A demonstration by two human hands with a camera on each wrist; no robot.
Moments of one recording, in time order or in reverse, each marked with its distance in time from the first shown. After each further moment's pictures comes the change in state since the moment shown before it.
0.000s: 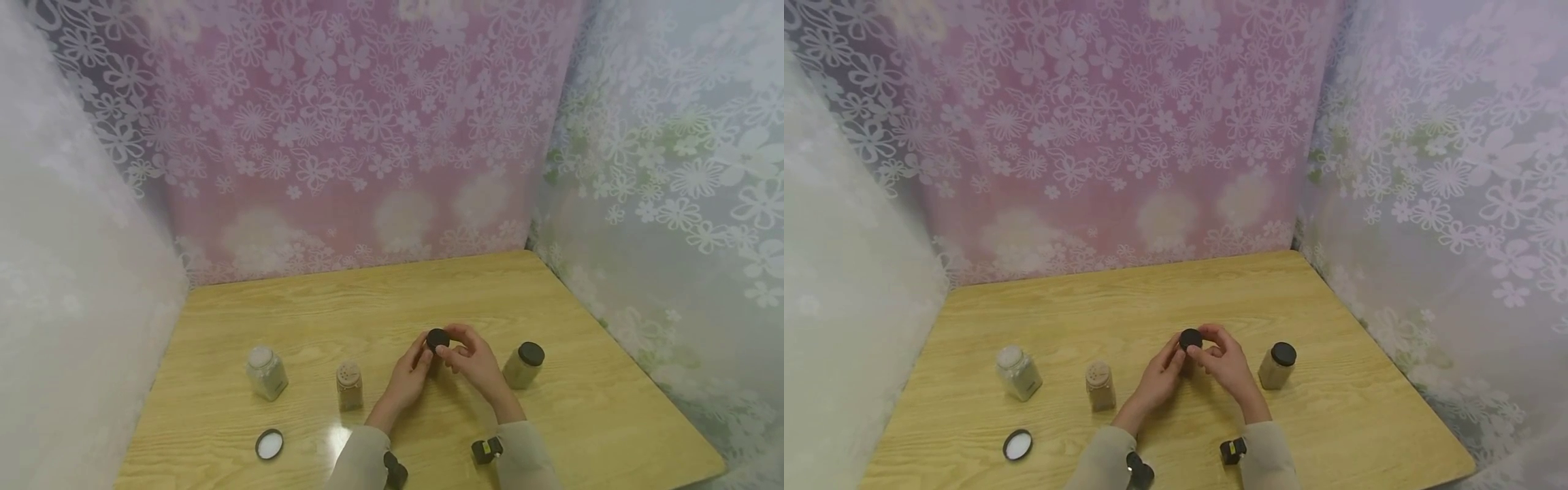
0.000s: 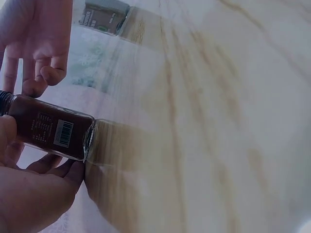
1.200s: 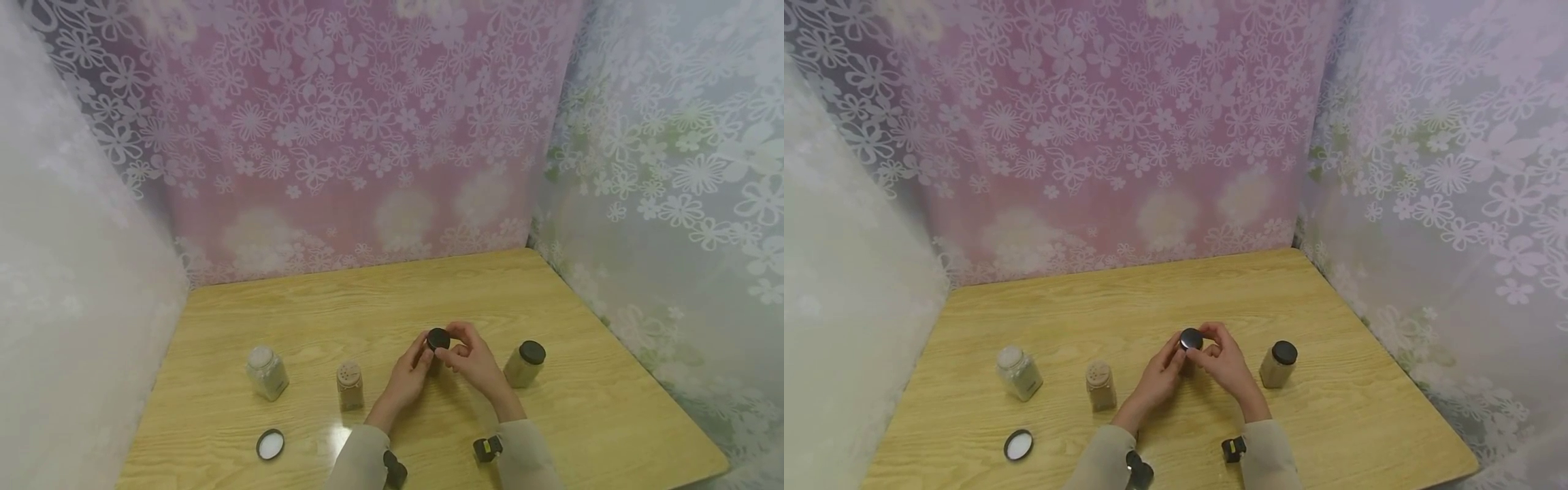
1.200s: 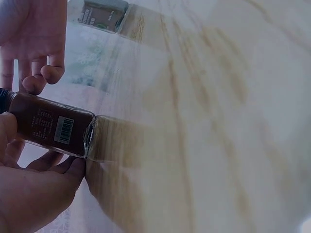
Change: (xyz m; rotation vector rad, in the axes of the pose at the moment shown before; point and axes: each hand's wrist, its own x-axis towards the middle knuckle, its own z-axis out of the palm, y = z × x) left_hand -0.001 0.003 -0.002 0.013 -0.022 0.014; right_hand 0.000 -0.007 0.002 -0.037 -0.020 0.020
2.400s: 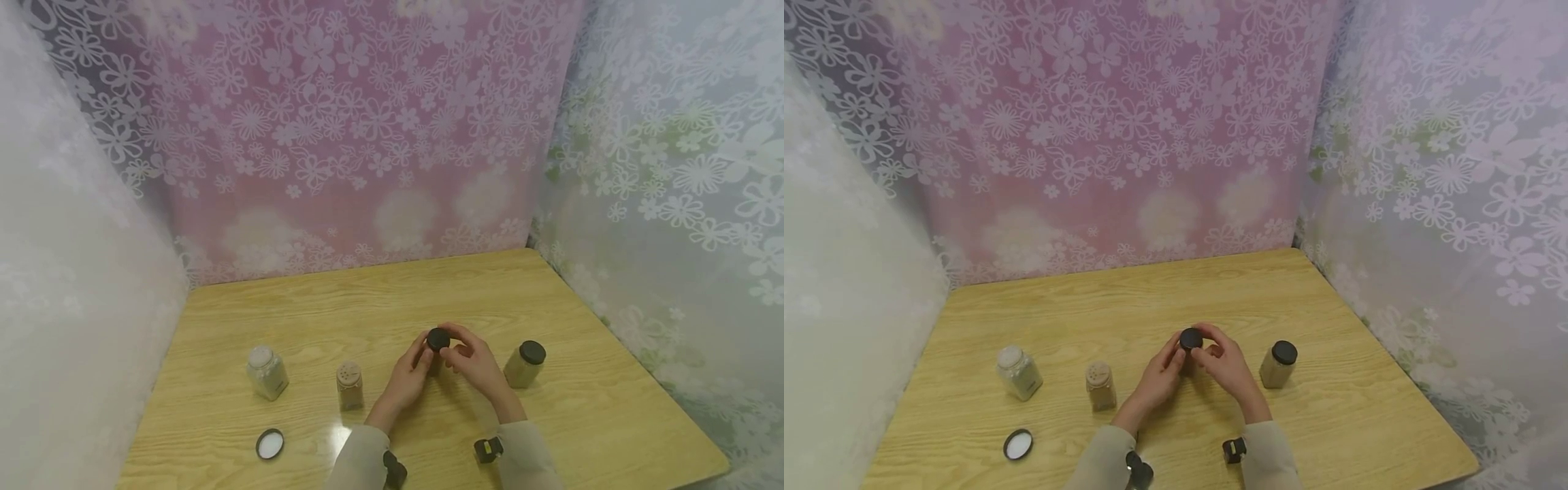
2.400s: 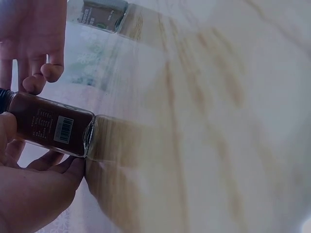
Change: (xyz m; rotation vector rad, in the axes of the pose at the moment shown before) left_hand 0.000 0.001 0.000 0.024 0.001 -0.031; right_hand -0.001 0.000 0.001 -0.102 0.014 -0.046
